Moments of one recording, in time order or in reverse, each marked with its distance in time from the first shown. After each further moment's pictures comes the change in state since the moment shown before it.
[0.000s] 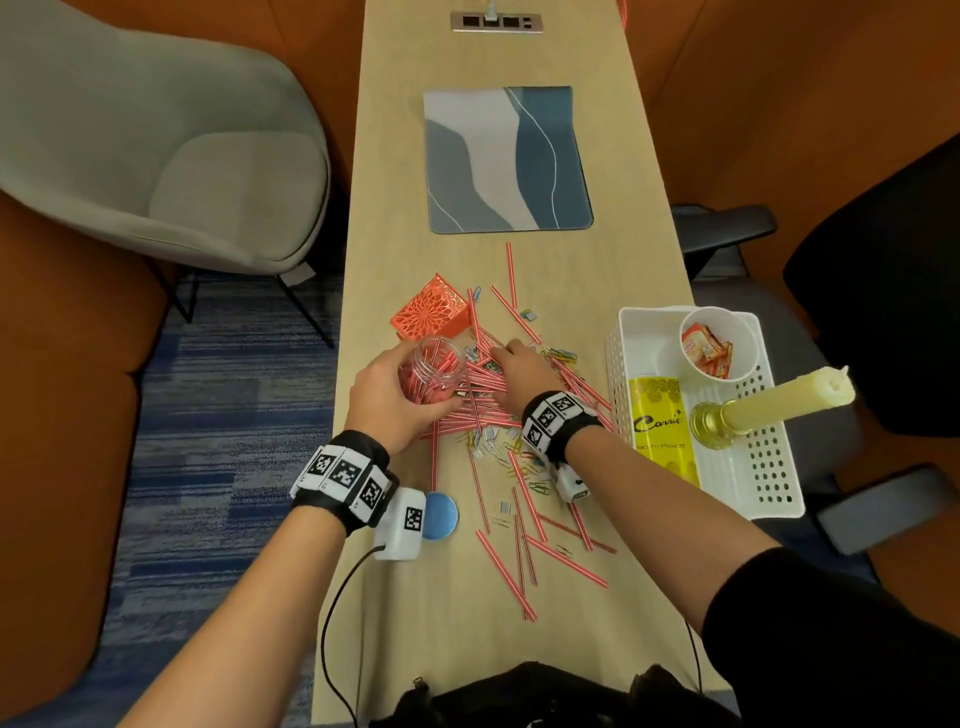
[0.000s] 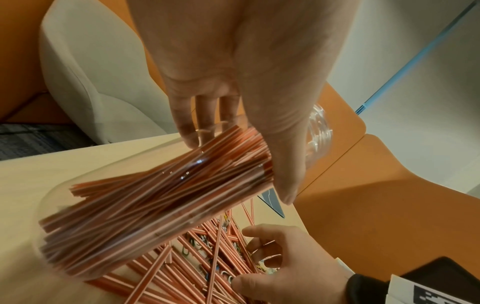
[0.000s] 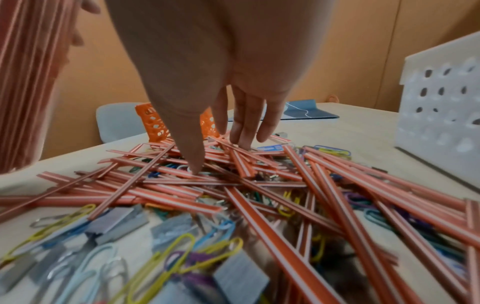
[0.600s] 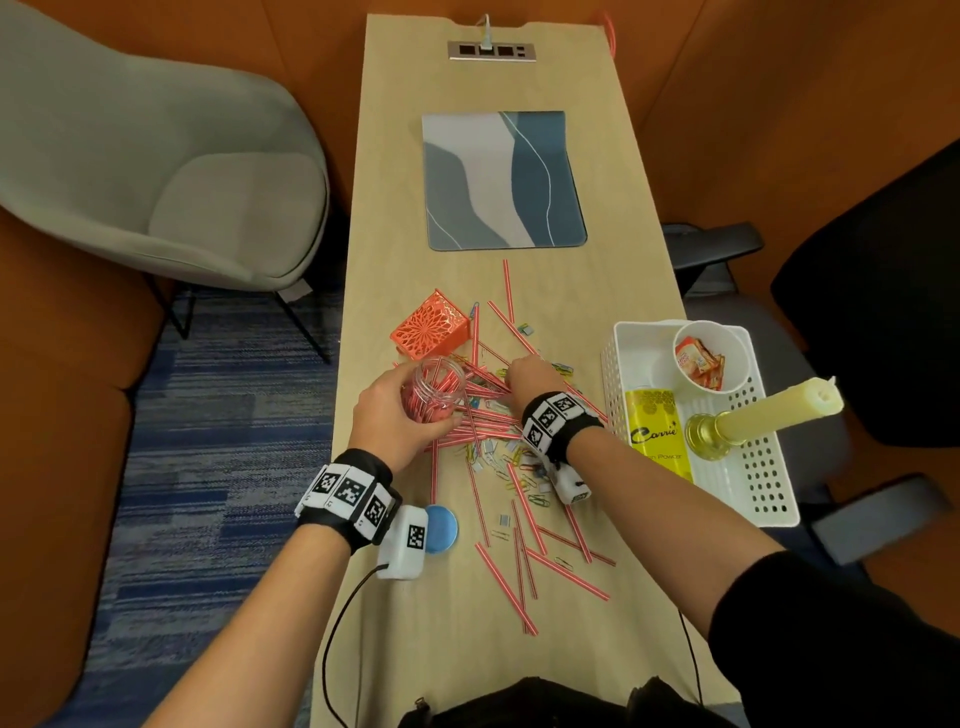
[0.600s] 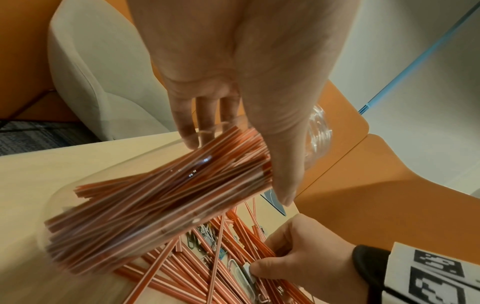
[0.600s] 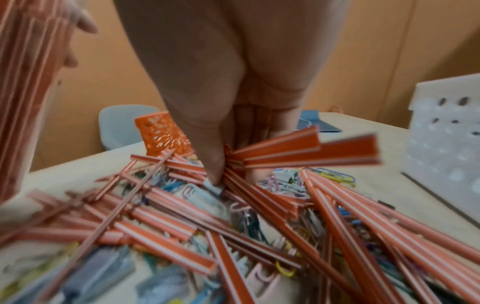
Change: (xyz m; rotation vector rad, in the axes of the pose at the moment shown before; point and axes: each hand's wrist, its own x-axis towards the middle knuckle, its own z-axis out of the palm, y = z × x) left_hand -0.006 -0.003 0.003 -0.009 0.005 0.007; right_hand 0.000 -0.009 -0.033 -0.126 -0.152 0.142
